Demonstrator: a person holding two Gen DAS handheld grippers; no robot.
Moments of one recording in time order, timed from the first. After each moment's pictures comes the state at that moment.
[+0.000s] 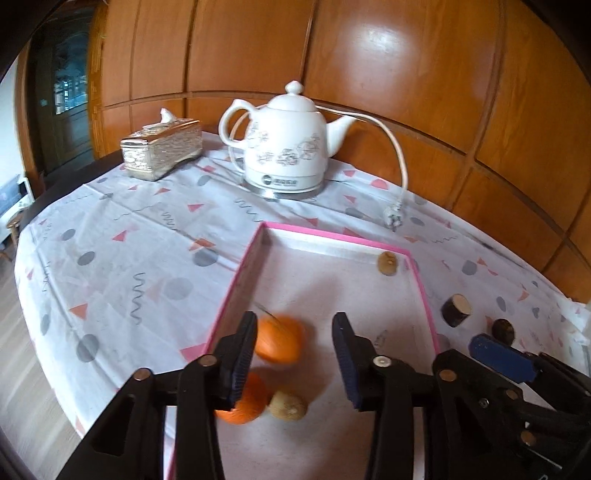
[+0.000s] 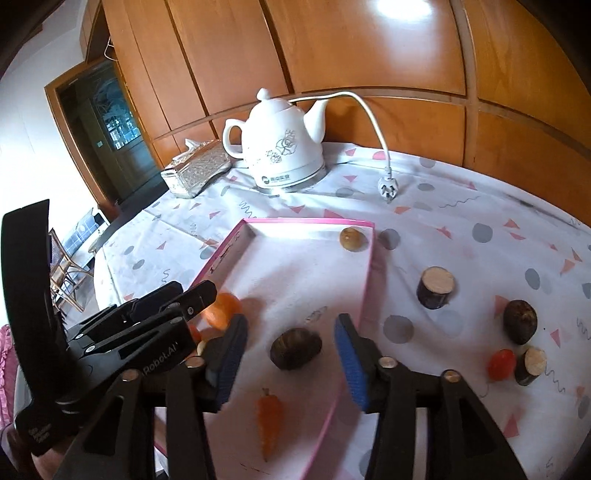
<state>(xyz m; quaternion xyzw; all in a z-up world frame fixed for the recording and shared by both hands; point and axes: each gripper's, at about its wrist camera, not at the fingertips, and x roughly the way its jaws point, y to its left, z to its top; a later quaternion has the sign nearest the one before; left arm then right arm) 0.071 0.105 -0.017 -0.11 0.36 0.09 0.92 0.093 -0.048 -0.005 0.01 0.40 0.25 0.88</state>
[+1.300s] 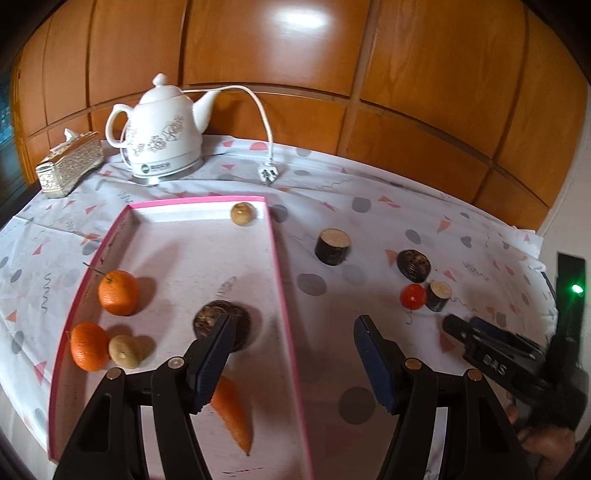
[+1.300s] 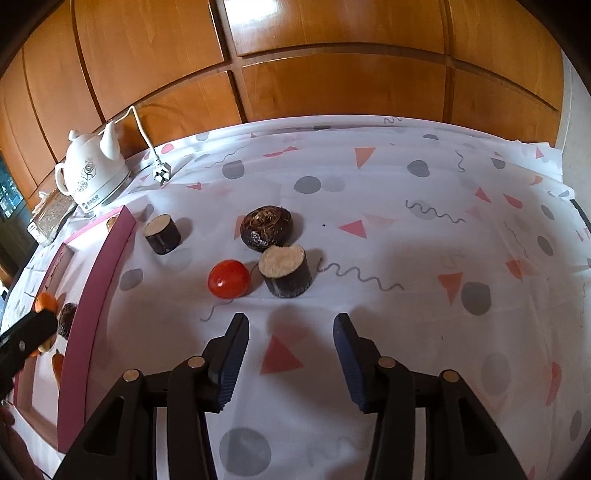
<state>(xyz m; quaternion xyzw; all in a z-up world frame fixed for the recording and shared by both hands) 0.058 -0.016 -0.024 -0.05 0.39 -0.07 0.92 0.075 -0.237 -0.064 0.08 0.42 0.00 0.90</state>
